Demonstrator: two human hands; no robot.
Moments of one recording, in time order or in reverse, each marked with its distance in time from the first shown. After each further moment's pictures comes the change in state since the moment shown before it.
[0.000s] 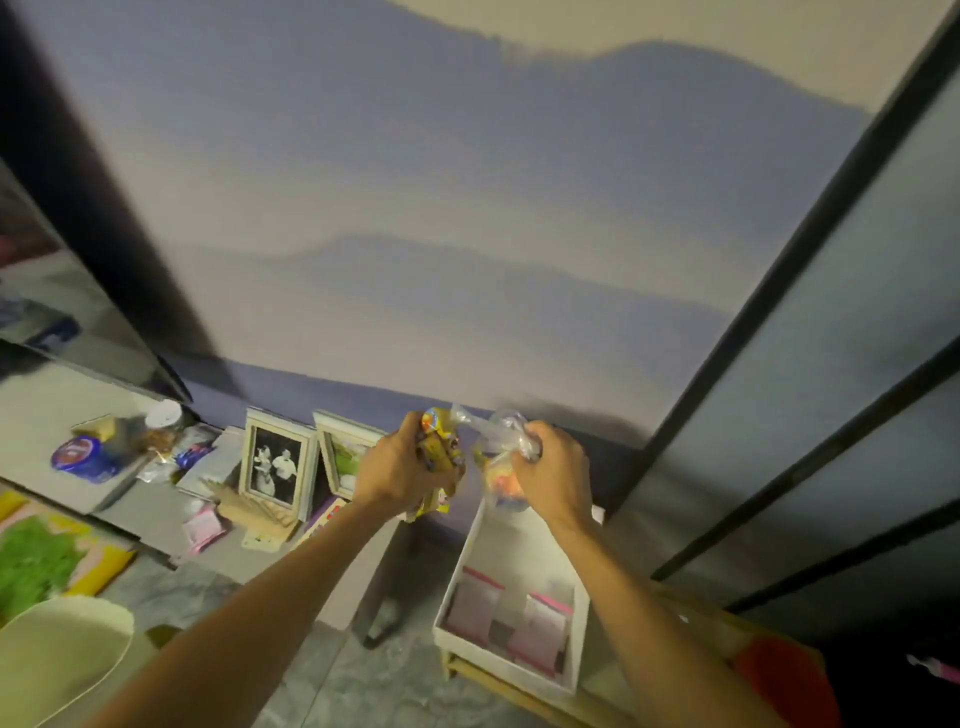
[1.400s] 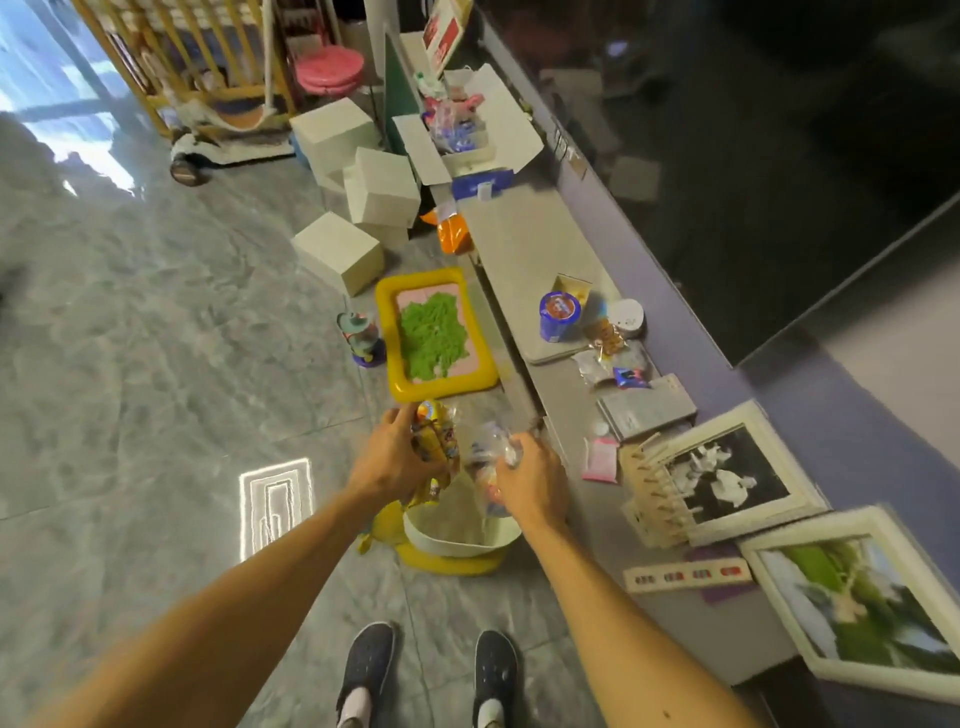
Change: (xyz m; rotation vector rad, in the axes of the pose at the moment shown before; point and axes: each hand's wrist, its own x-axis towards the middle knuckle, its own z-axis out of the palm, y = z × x) left_hand -0.234 -0.655 -0.271 -0.114 0.318 -0.910; right_hand -0.231 -0.412 0.646 -0.072 -0.726 -0.480
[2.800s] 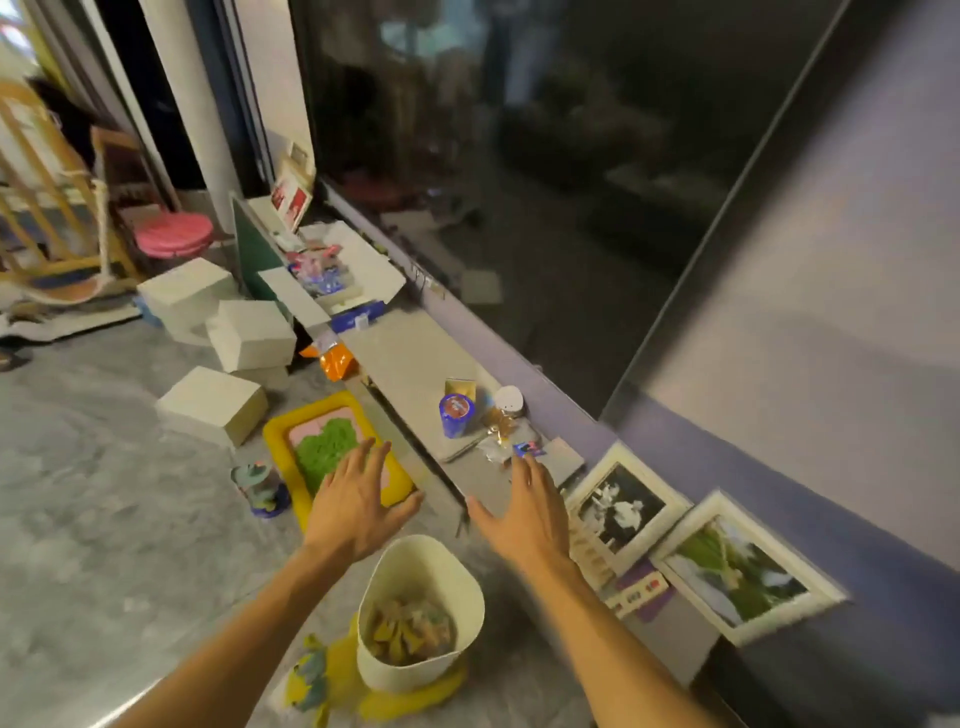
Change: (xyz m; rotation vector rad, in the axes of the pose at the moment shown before) left_hand 0.009 0.072 -0.109 0.277 0.120 0.506; right_hand -0.036 -0.083 -0.133 -0.322 0.199 0.066
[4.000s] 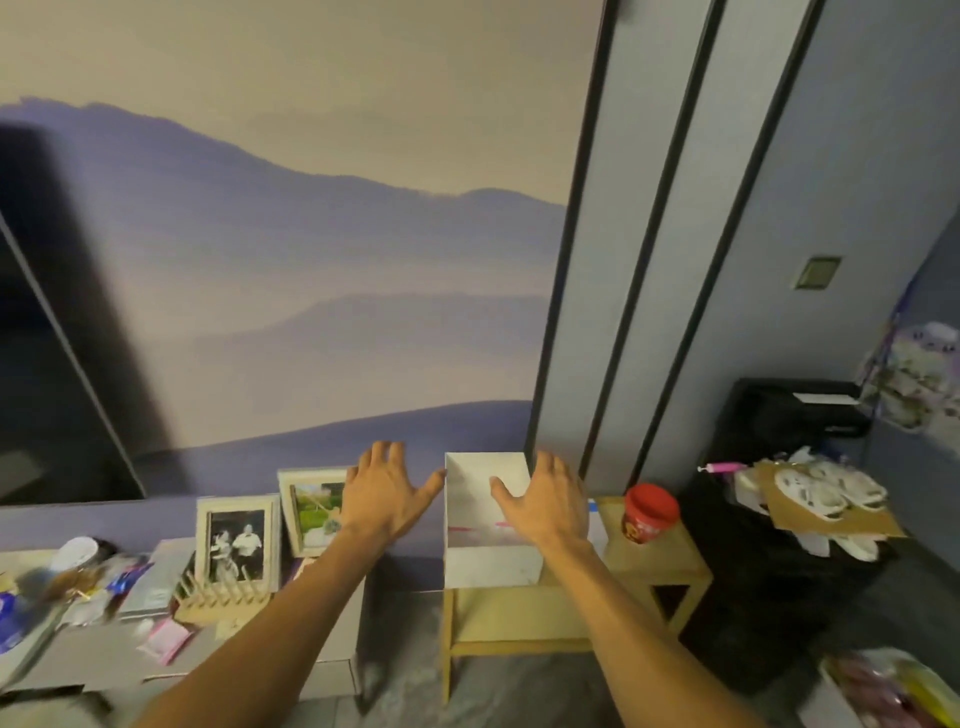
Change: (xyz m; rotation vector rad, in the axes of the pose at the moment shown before) left_hand -0.342 0.553 0.030 -0.018 -0.207 0.846; right_hand -0.520 0.346 -0.277 -0.027 0.545 1.010
